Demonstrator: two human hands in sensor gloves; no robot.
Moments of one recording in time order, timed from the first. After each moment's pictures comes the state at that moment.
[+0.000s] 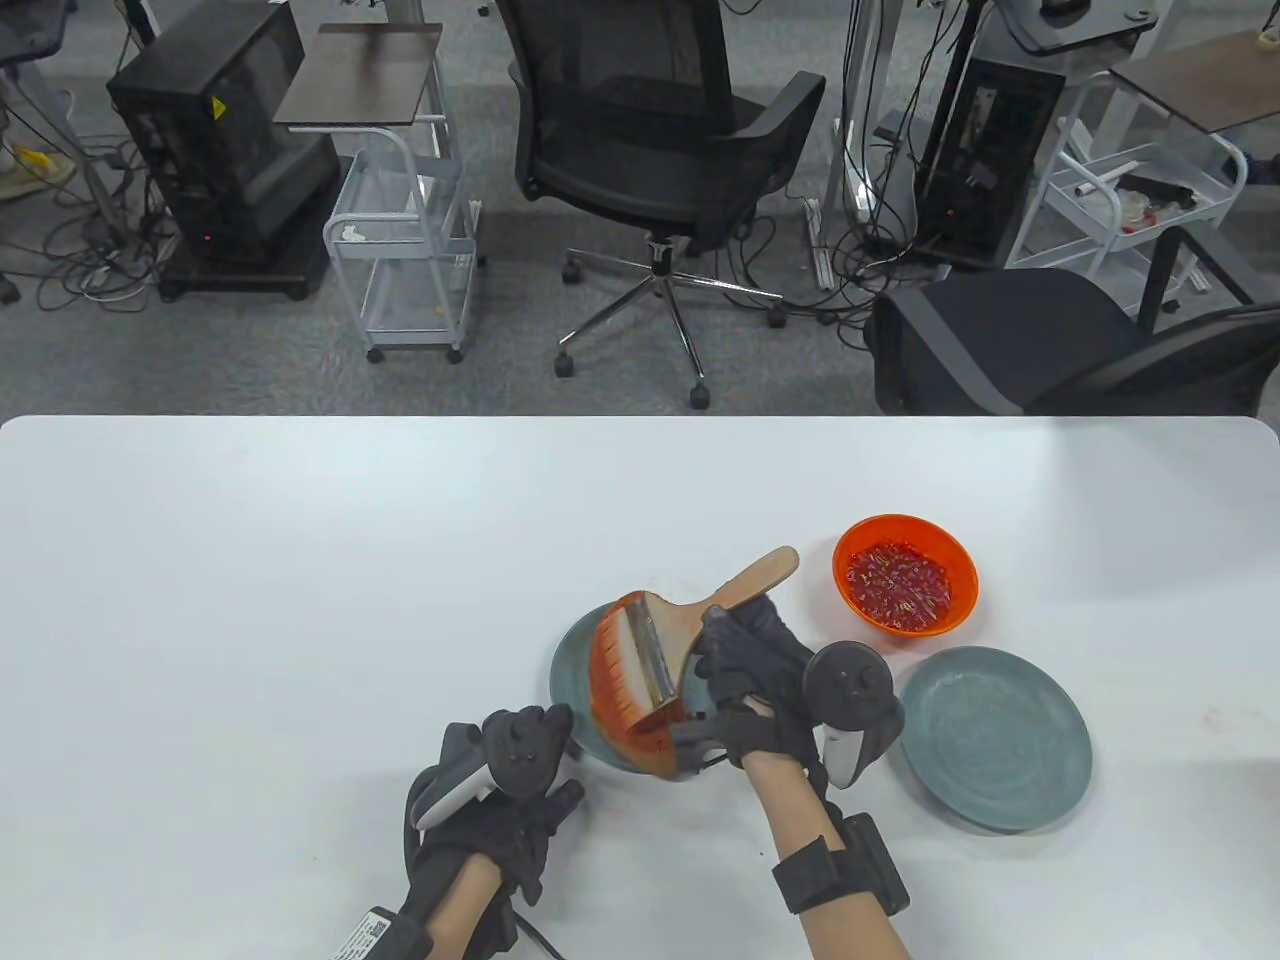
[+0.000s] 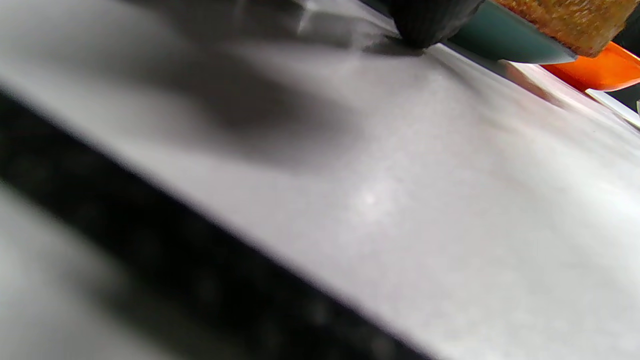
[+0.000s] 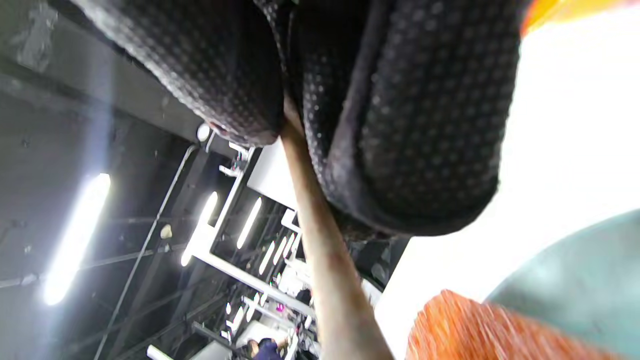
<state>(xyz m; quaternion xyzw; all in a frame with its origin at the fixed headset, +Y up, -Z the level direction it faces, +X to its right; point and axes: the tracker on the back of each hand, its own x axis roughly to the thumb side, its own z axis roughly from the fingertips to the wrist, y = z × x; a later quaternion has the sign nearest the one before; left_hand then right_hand) -0.164 -0.810 -0.290 -0.27 -0.10 0.16 0.94 0.105 -0.737 -0.345 -0.03 -0.17 0.81 0.55</state>
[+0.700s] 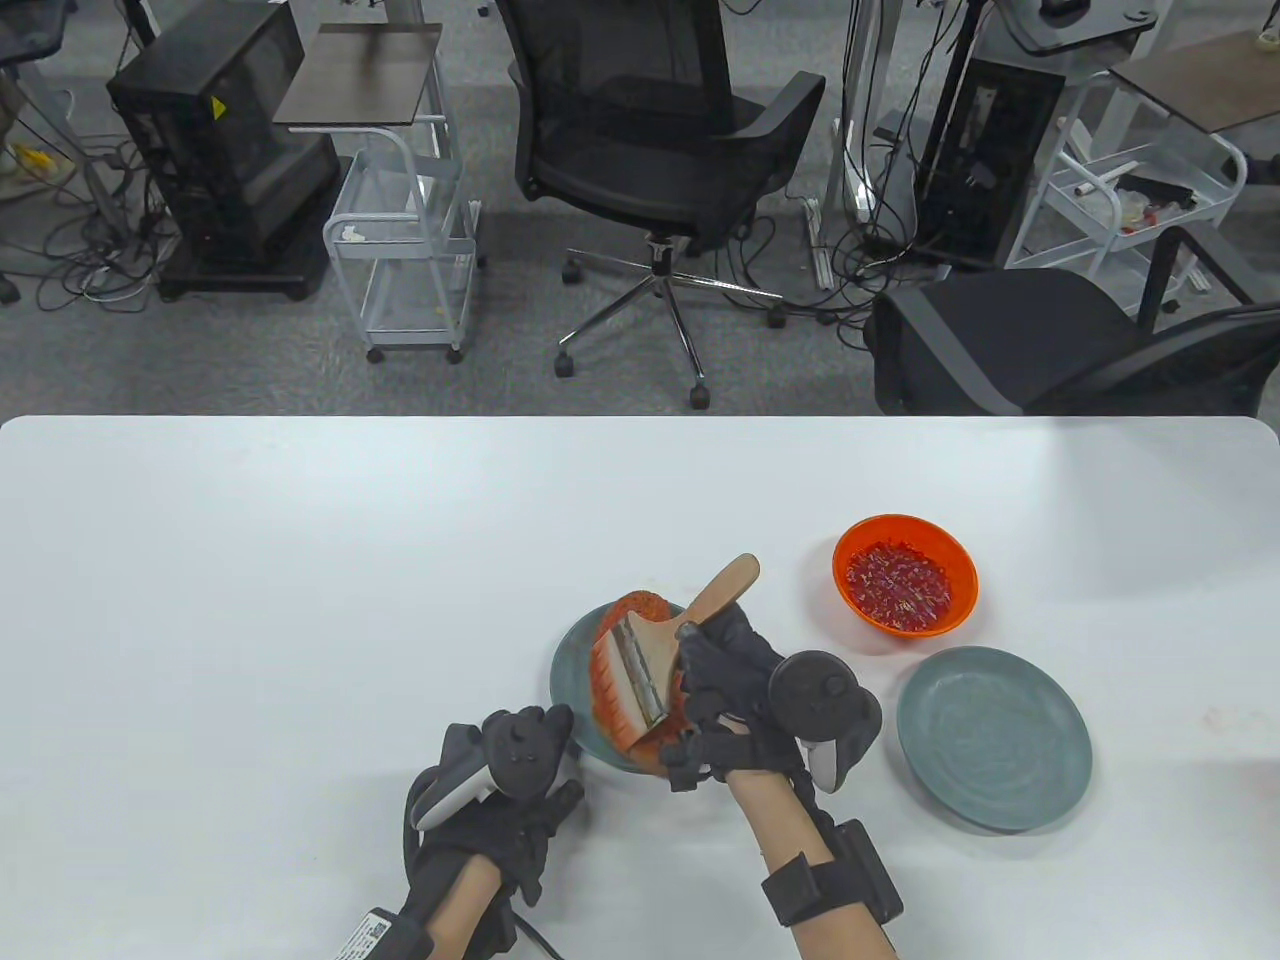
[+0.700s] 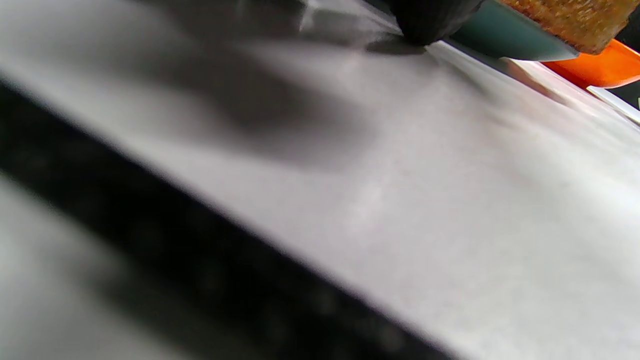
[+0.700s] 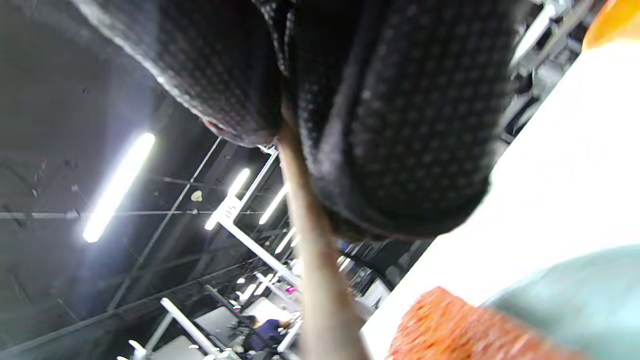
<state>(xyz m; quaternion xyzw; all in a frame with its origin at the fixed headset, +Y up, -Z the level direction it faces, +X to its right) -0.164 -0.810 -0.289 -0.27 -0.11 0.16 0.94 0.105 -0.724 -0.339 0.02 -0.21 0.86 0.47</state>
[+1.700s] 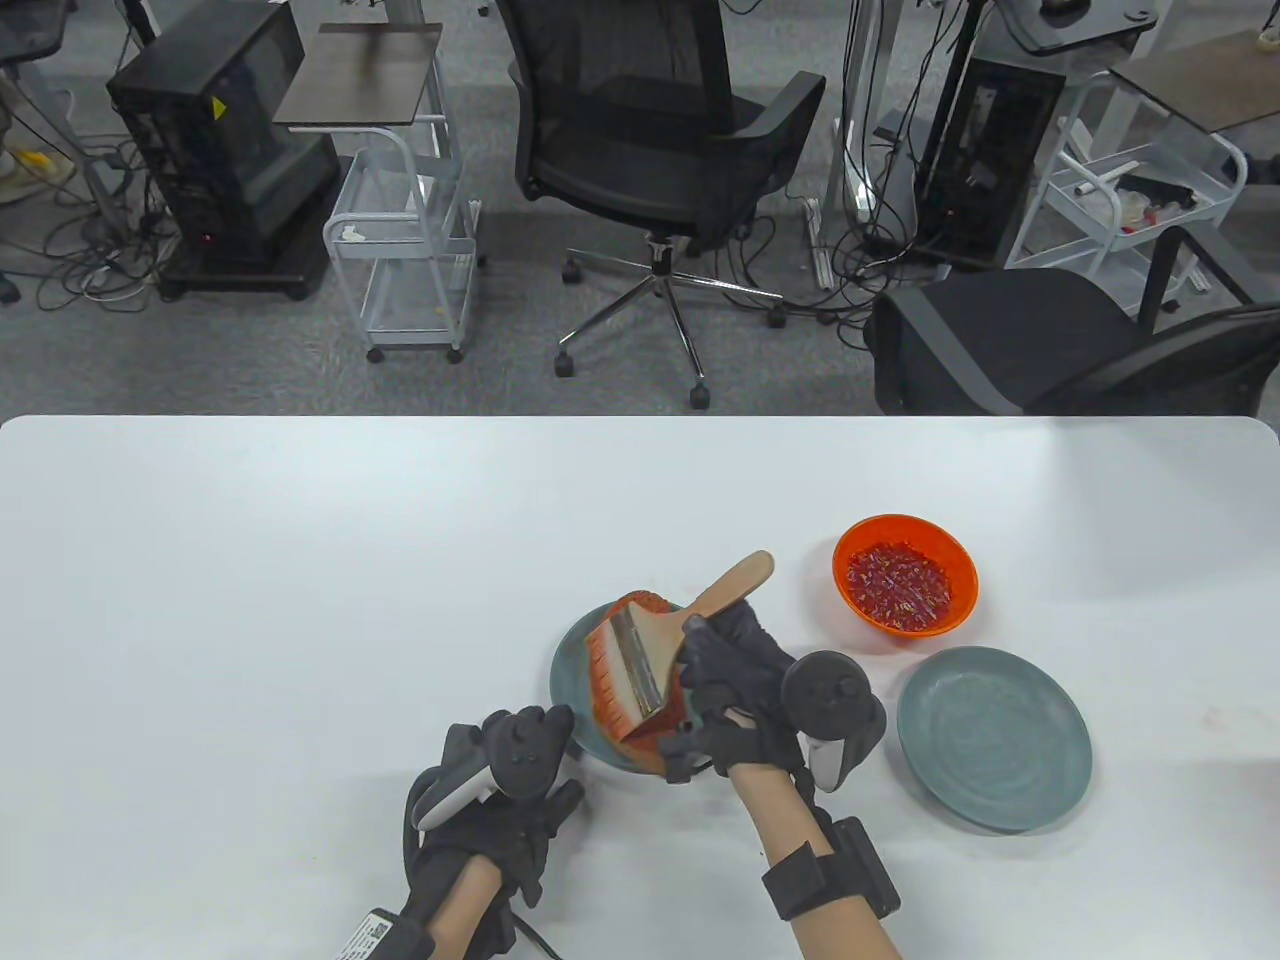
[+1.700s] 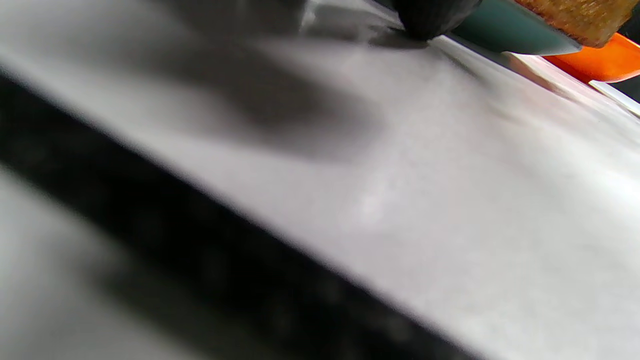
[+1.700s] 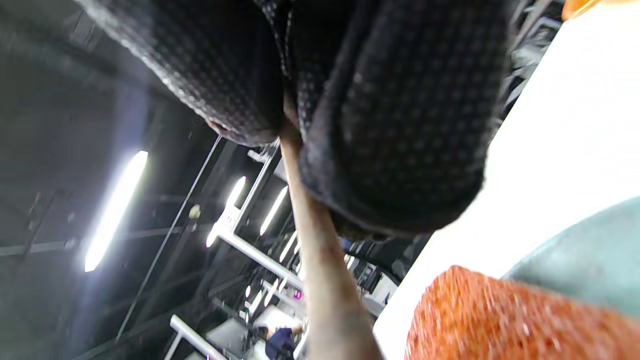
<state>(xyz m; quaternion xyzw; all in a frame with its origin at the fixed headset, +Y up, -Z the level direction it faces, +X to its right) -0.164 -0.811 -0.289 -0.28 -0.11 0.16 0.94 0.093 -0.735 -0.343 0.03 -0.19 0.83 0.52</state>
